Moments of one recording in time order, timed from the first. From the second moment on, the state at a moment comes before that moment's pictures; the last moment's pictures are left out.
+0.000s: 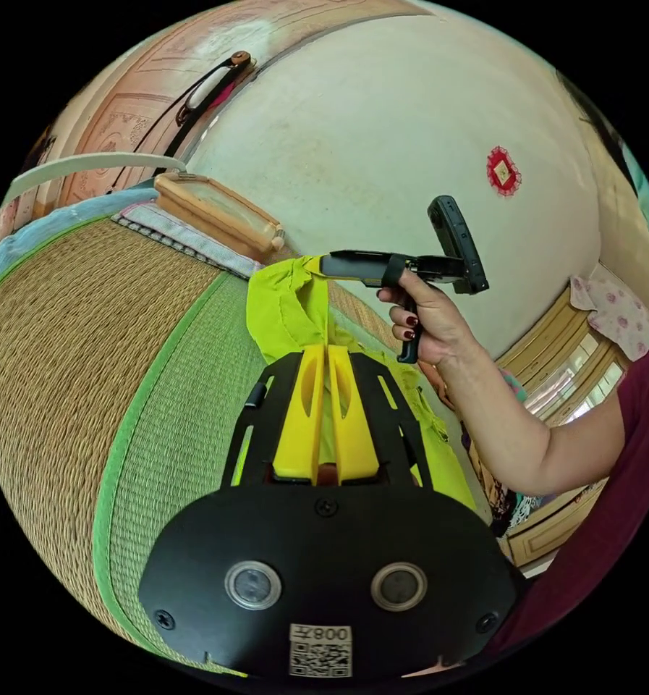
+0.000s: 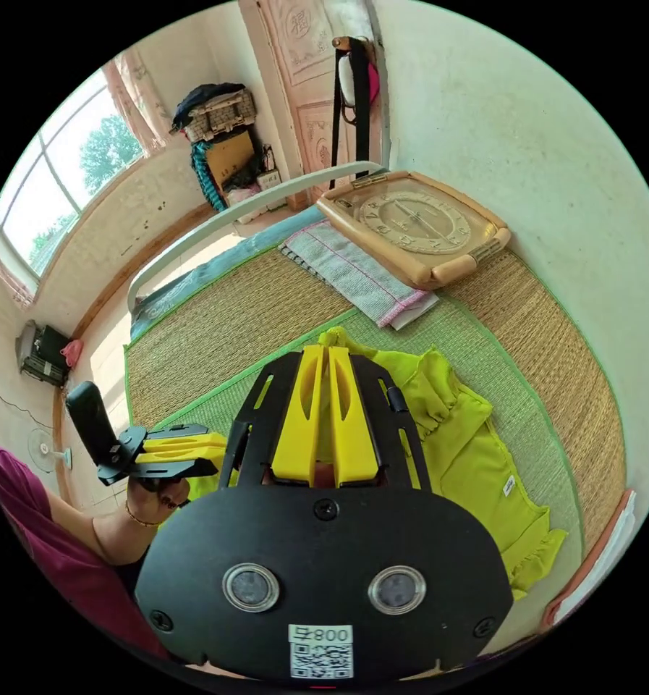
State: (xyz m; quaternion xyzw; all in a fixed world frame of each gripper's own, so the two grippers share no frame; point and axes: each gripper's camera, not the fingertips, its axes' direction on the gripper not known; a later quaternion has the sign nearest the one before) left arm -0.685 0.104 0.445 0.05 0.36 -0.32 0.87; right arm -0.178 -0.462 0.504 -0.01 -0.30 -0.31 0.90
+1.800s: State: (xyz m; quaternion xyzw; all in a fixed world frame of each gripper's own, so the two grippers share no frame) left arm -0.632 0.020 0.522 -0.10 0.35 -0.38 0.85; right arm -0.106 -0.439 0.569 -0.04 -0.33 -0.27 0.90
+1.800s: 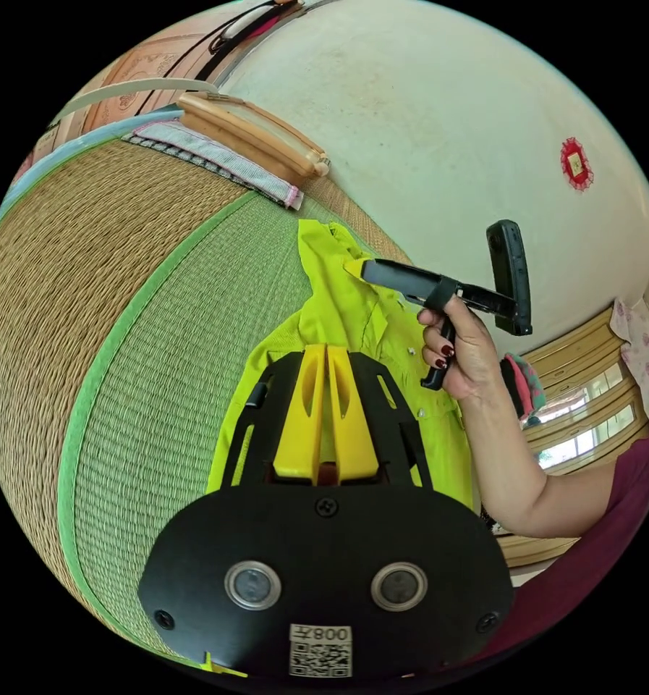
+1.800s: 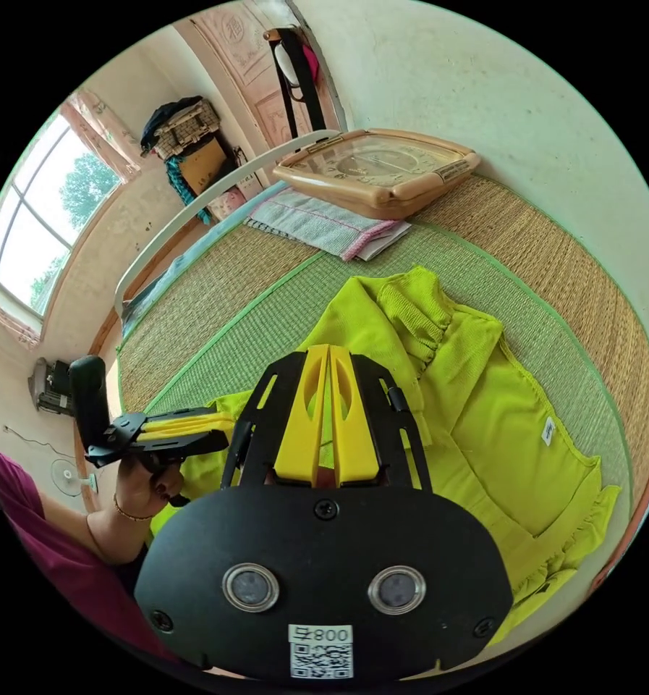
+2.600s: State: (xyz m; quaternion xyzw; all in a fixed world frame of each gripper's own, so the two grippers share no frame) left arm -0.591 -0.010 0.564 -0.08 0.39 -0.42 0.82; right arm -0.088 -0.351 0.550 -0.11 -0.33 -0.22 0.91
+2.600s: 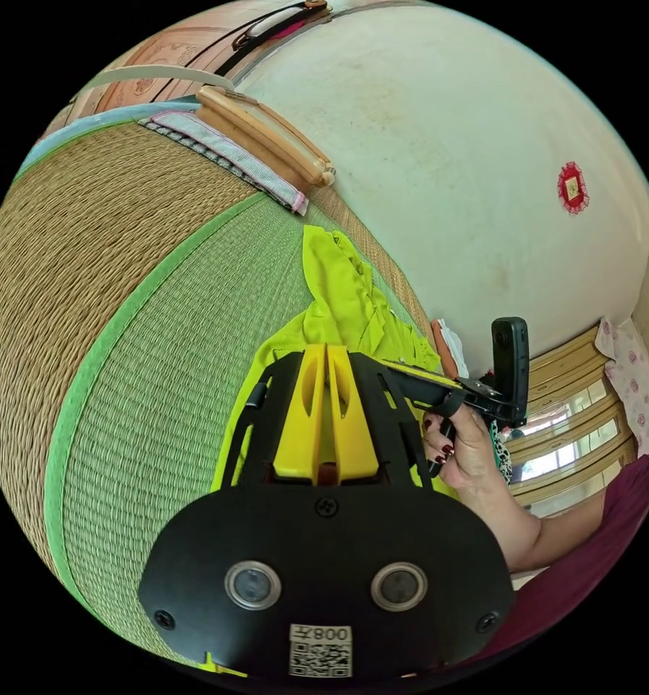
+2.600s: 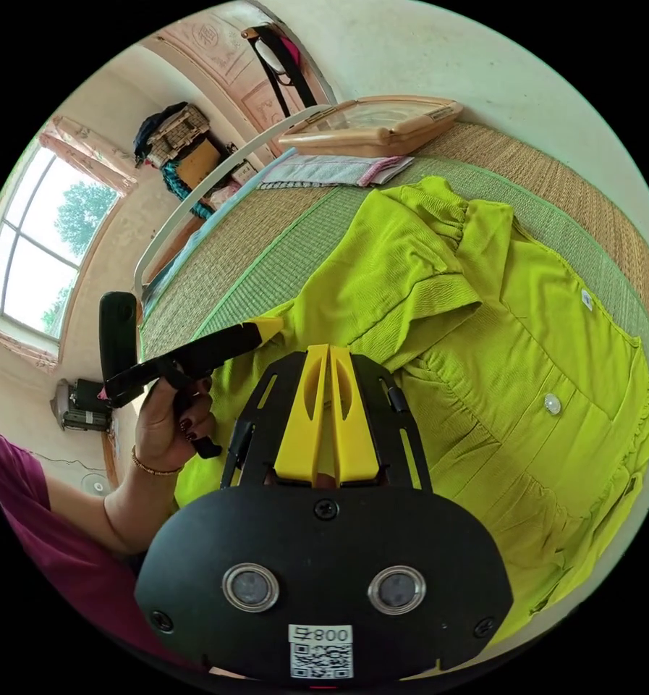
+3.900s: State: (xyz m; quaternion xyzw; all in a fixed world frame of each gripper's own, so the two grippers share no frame) left arm -0.267 -0.276 0.678 -0.14 0.59 -0.15 0.78; right arm 0.156 -0.193 0.448 -0.03 -0.09 -0.04 0.99
